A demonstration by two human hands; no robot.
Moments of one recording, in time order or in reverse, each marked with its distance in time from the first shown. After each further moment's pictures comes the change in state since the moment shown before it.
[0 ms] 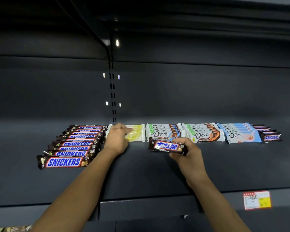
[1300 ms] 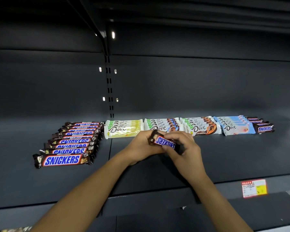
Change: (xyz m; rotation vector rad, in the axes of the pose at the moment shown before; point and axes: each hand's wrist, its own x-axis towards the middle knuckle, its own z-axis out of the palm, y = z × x) left_hand -0.043 0.081 0.001 -1.008 -0.436 0.119; right_hand -0.016 -0.006 0.007 -0.212 0.035 -0.503
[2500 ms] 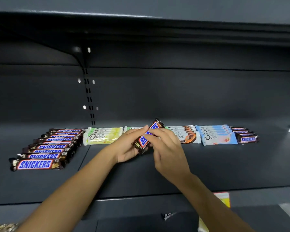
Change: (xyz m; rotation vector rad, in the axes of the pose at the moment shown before) left_hand 0.045 0.037 0.050 -0.447 0.095 -0.270; right_hand 0.031 0.030 -0.059 -0.396 -0.013 -0.495
